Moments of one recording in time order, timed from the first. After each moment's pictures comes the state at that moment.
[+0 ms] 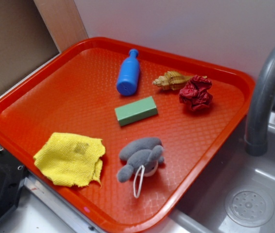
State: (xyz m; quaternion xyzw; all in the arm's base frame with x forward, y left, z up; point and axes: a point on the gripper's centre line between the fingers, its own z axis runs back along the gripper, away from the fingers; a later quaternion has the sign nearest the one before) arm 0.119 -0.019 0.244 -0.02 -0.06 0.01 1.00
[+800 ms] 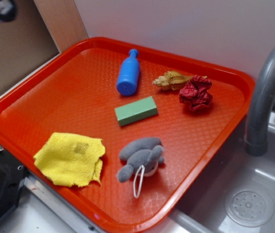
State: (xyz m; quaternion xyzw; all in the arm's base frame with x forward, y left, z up) arm 0.137 -0.075 0.229 -0.04 -0.10 0.17 0.98
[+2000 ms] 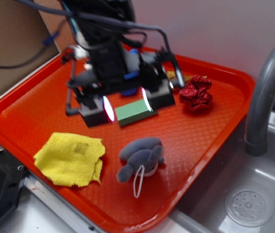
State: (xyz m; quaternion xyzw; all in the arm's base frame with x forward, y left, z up) arm 0.199 -0.168 0.080 0.00 -0.02 0.41 0.91
